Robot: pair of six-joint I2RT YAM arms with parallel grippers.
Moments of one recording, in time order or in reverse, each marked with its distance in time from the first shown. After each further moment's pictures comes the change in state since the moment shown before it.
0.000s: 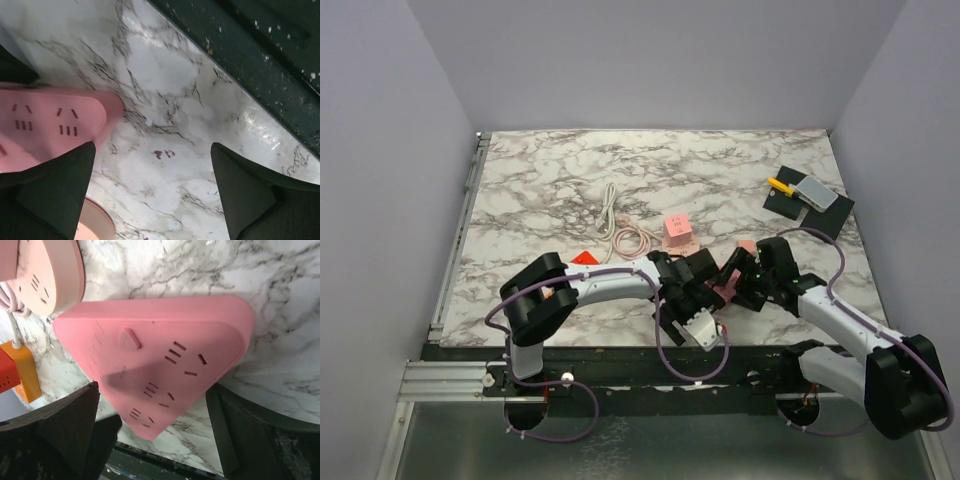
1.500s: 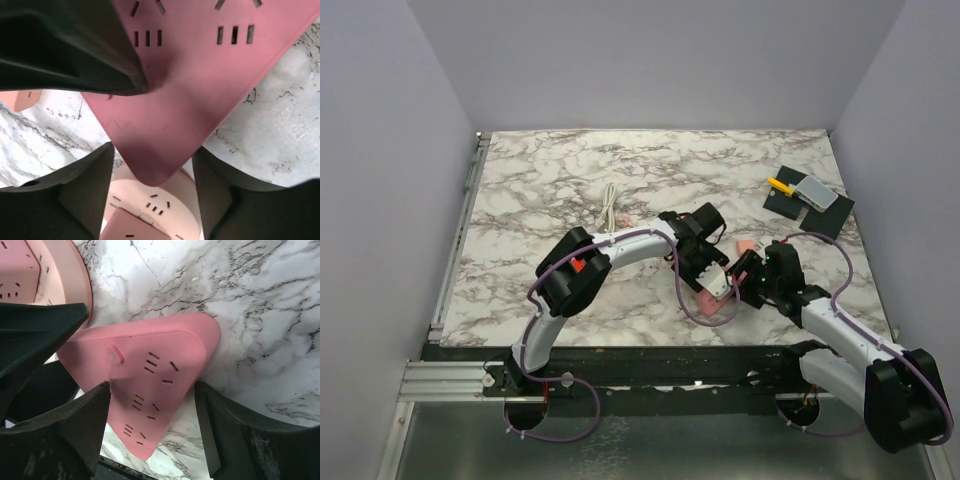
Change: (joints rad) left arm 0.186 0.284 0.368 -0.022 0.005 0.151; right arm -0.046 -0.065 -0.093 0.137 0.031 -0.013
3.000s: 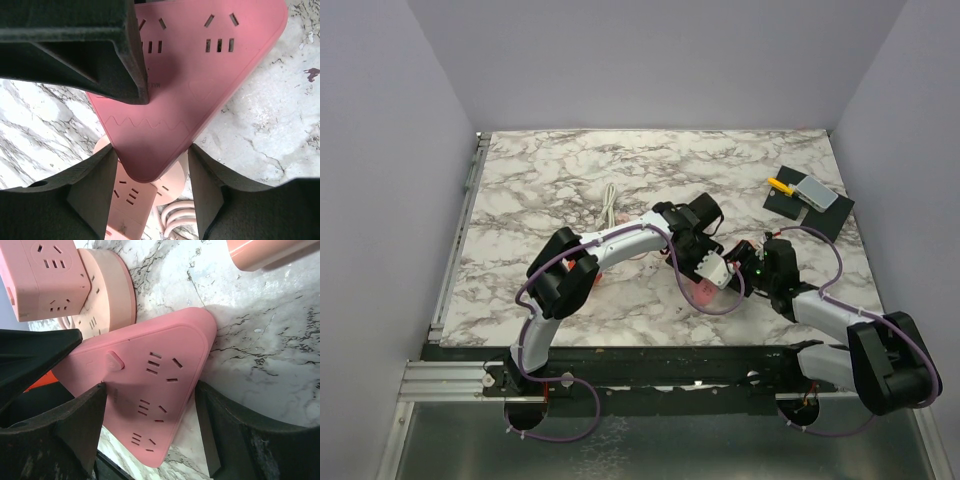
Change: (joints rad) left arm 0.011 -0.056 0.059 -0.111 -0.085 -0.126; right arm -0.015 0.212 -0.045 0.414 -0.137 0.025
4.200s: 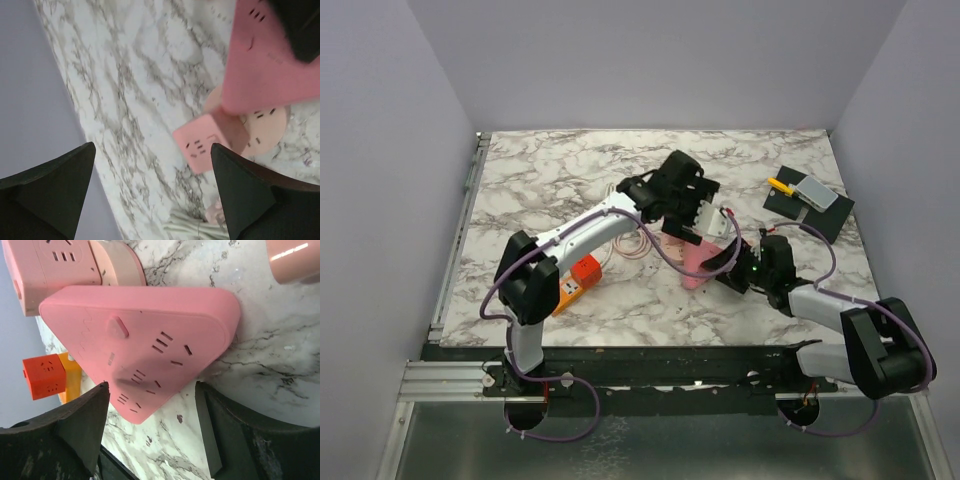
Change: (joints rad) left arm 0.088 -0.178 0.014 0.208 -0.047 -0.137; right arm 0.002 0.090 0.025 0.093 -0.038 0.003
